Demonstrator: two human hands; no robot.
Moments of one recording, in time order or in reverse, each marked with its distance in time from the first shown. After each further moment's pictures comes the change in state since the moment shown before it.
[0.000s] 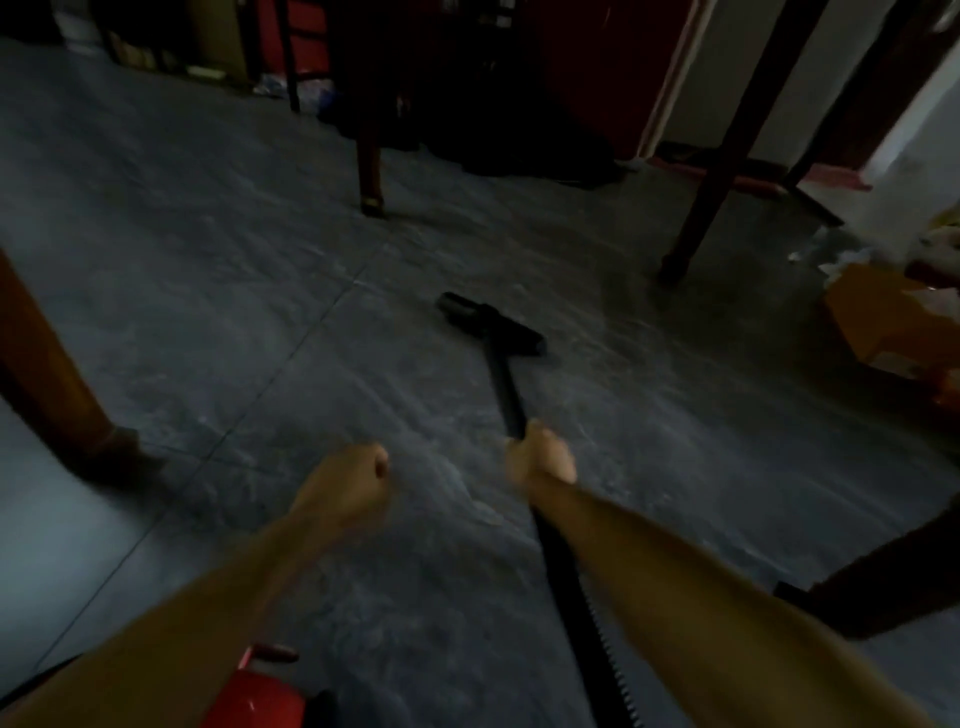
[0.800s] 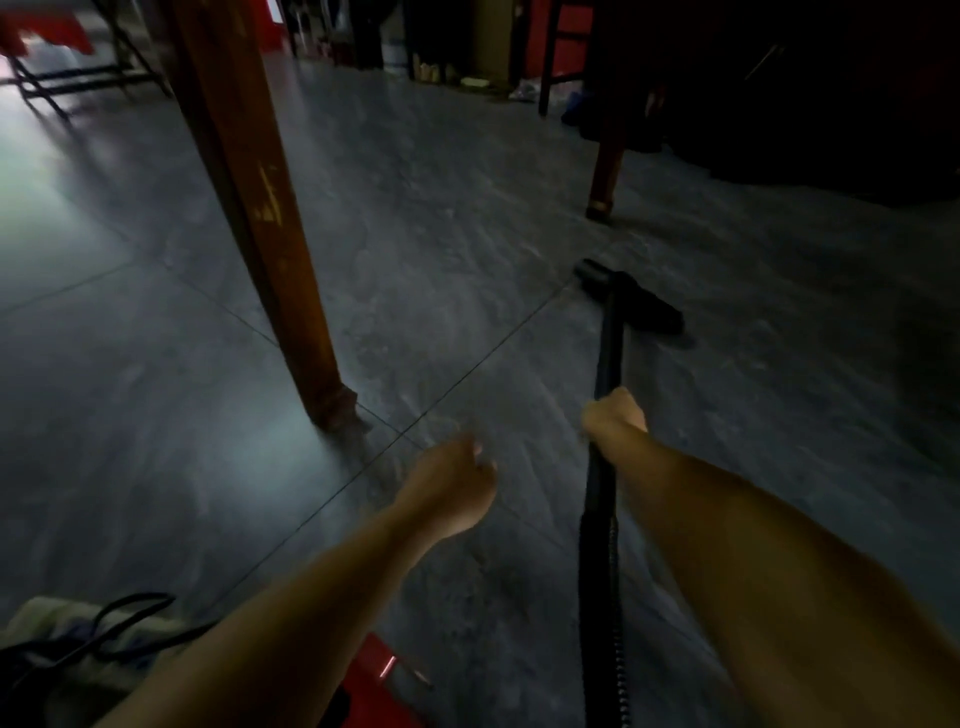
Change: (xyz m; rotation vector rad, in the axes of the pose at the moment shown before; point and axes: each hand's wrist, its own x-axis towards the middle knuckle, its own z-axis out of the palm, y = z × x) left_hand 0.014 -0.054 -0.026 -0.124 0.146 -0.309; right_hand 0.081 -0.154 0.082 0.136 -0.160 -0.140
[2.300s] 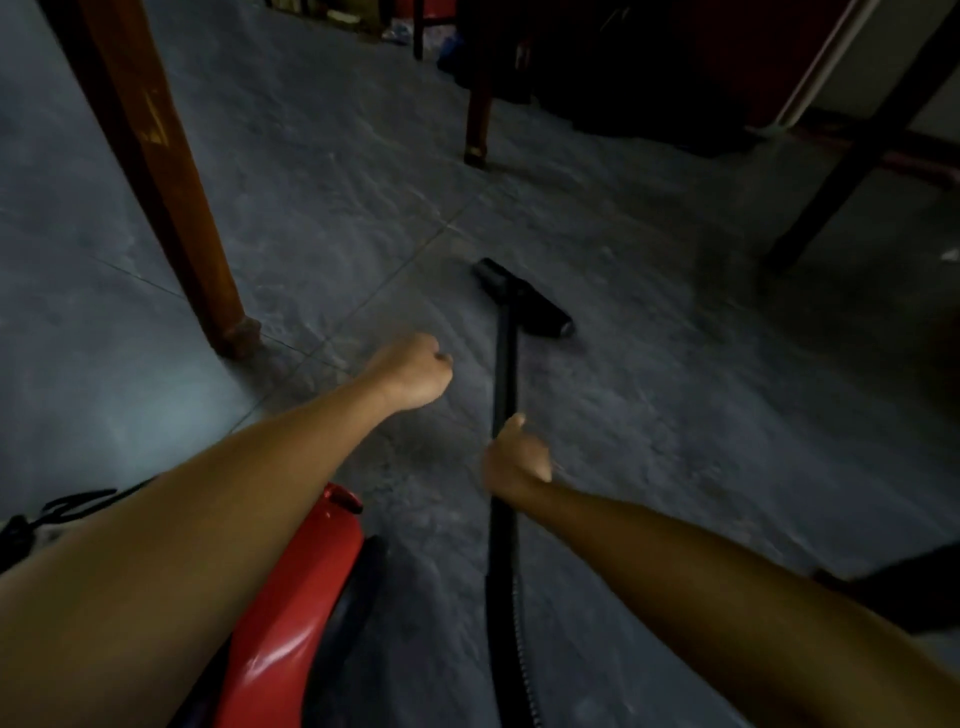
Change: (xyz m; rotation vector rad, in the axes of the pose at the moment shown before) left_hand -0.072 0.066 -0.009 -0.036 -0.112 0.155; right_hand -0.192 0.132 -0.020 -0.350 -0.112 -0.046
